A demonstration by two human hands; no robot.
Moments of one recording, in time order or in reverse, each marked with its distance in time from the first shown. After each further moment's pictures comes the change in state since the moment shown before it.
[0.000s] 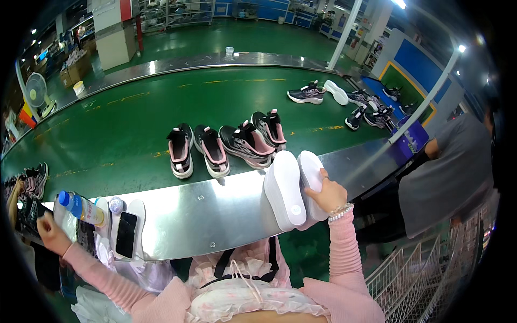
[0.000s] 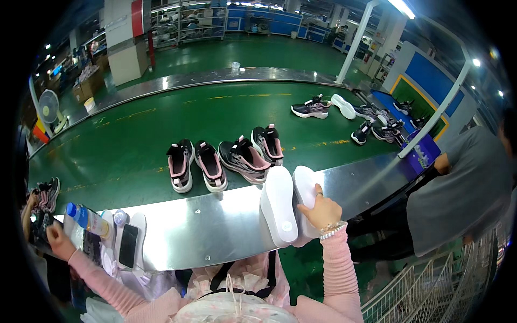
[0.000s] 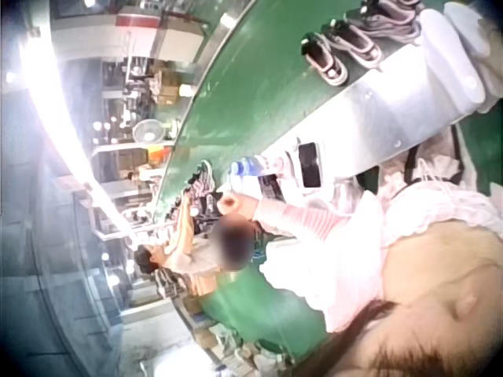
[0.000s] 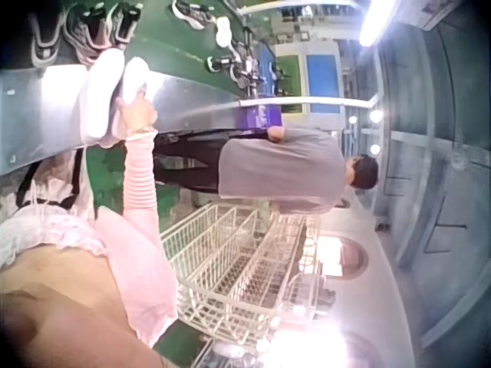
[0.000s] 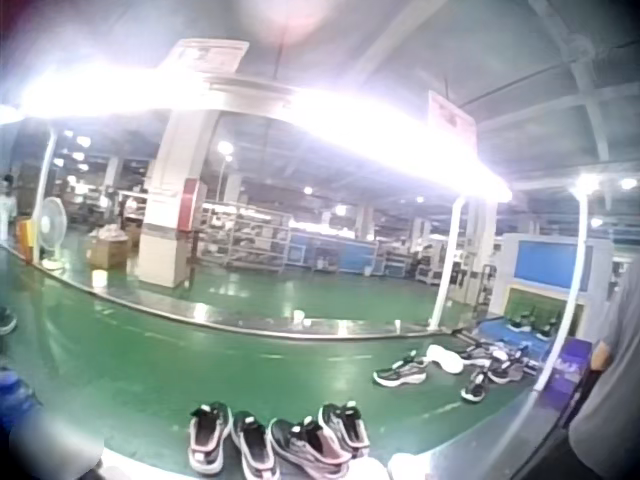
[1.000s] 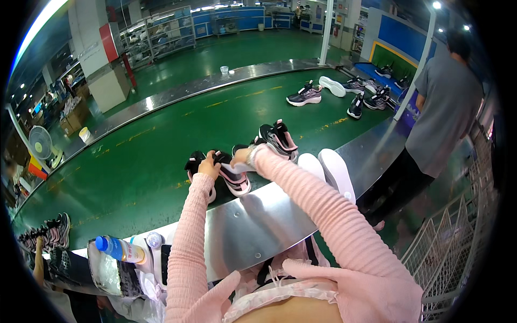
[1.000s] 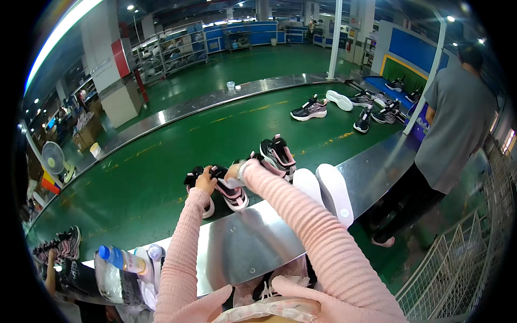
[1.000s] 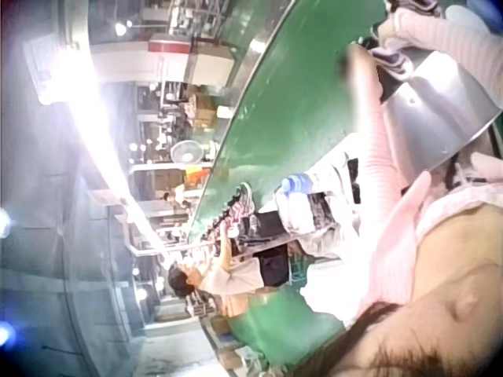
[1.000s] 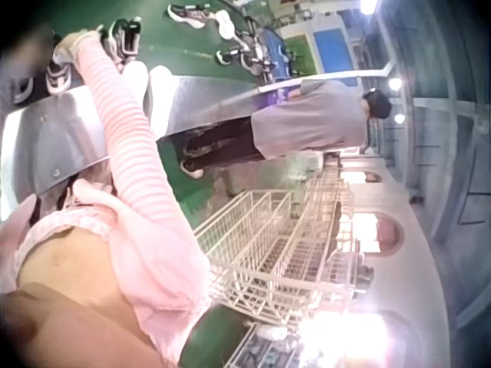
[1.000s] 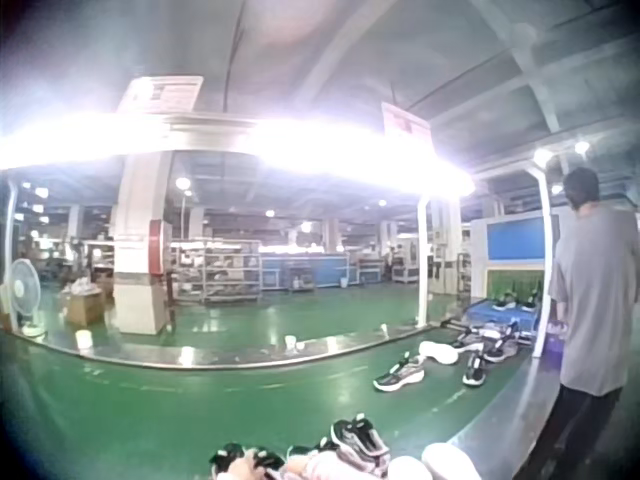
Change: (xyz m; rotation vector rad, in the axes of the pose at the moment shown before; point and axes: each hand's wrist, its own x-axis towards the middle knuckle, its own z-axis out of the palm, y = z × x) left_hand -0.193 0.269 0.279 -0.524 -1.328 0.286; right_hand 0.117 -0.237 -0.002 0.144 -0.506 -0.752
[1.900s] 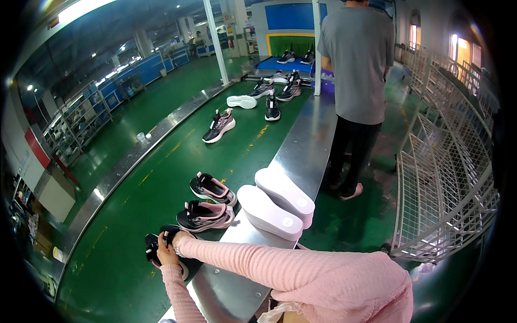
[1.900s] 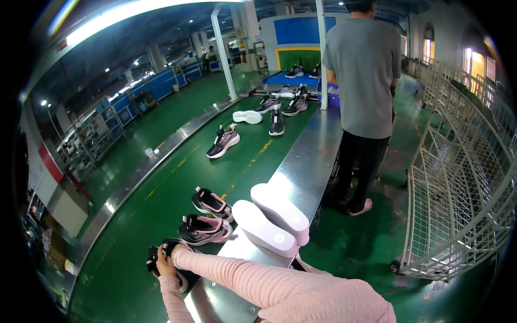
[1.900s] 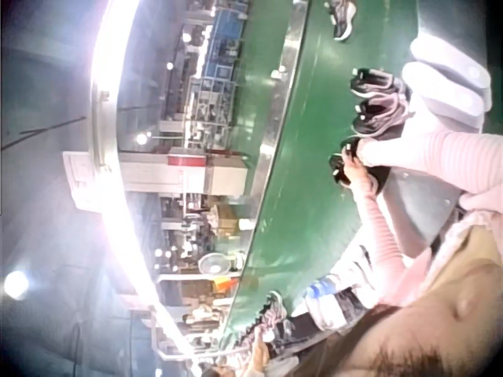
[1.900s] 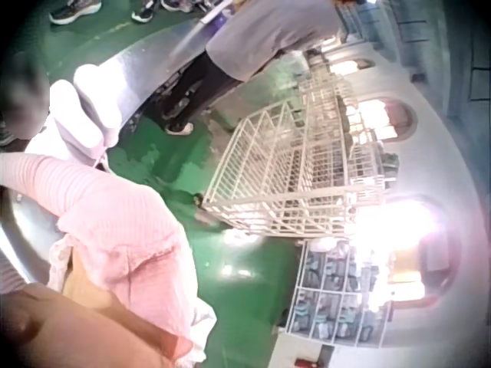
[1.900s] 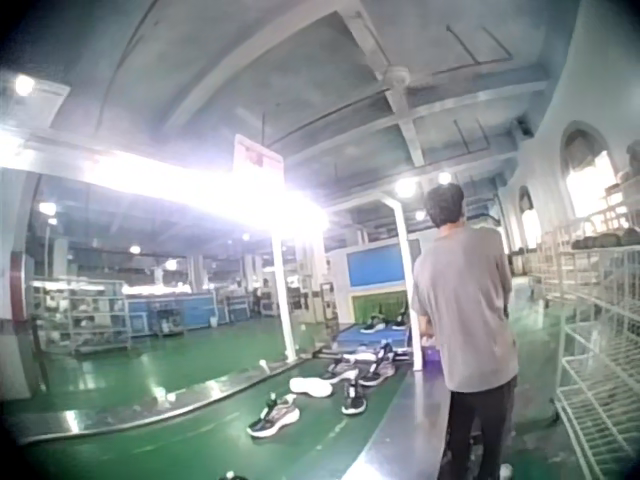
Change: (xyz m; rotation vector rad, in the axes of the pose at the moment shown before) left_hand -0.027 -0.022 -0.009 -0.109 0.202 0.183; right_hand 0.105 -0.039 0.080 -0.264 0.096 0.167
